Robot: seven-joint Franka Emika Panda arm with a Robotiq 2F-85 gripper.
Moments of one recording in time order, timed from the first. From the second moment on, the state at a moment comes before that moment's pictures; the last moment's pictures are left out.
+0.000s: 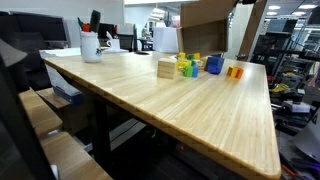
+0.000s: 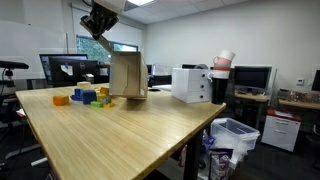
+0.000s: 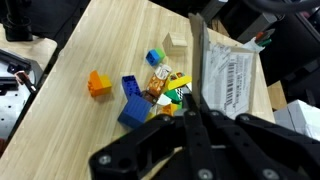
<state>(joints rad) -0.36 -0.24 -0.38 -2.01 0.76 1.32 0.64</state>
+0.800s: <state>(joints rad) -0.39 -0.21 -0.40 -1.97 0.84 1.22 0.69</state>
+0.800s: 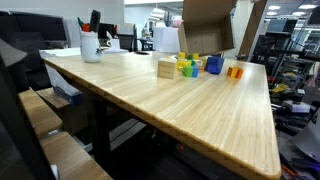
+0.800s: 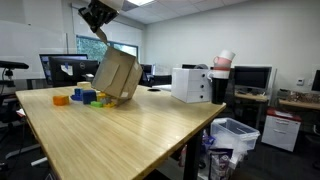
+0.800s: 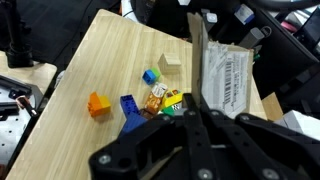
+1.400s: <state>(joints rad) -0.41 -0.15 -0.43 -1.94 0.91 1.21 0.85</state>
